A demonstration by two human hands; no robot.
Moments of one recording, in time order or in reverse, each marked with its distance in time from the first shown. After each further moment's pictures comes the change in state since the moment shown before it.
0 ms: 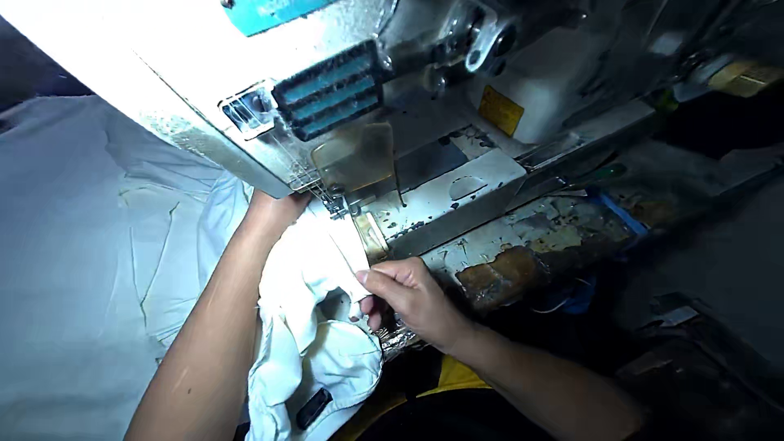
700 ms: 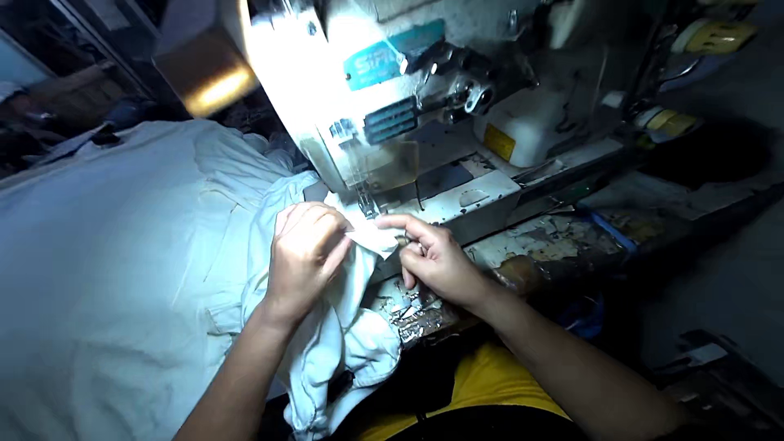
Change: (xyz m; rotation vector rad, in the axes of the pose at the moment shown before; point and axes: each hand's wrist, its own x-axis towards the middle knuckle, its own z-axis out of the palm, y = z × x) left_hand -0.083 0.006 -0.024 0.020 0.278 0.420; right_hand 0.015 -0.018 -0.019 -0.406 -0.056 -0.332
